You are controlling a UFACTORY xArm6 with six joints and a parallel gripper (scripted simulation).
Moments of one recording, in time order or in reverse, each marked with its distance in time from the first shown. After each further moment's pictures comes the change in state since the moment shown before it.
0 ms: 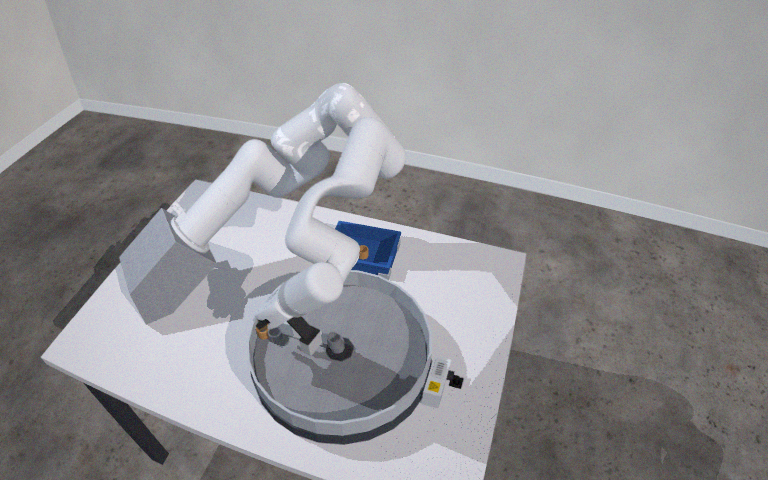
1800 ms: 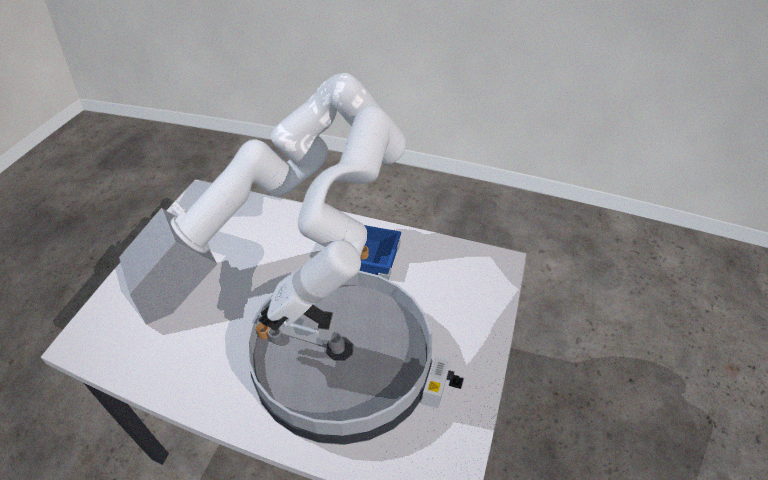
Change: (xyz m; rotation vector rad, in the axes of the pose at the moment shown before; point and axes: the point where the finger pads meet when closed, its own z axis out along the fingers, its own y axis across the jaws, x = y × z) arm 0.009 0.002 -0.008 -0.253 0.001 -0.299
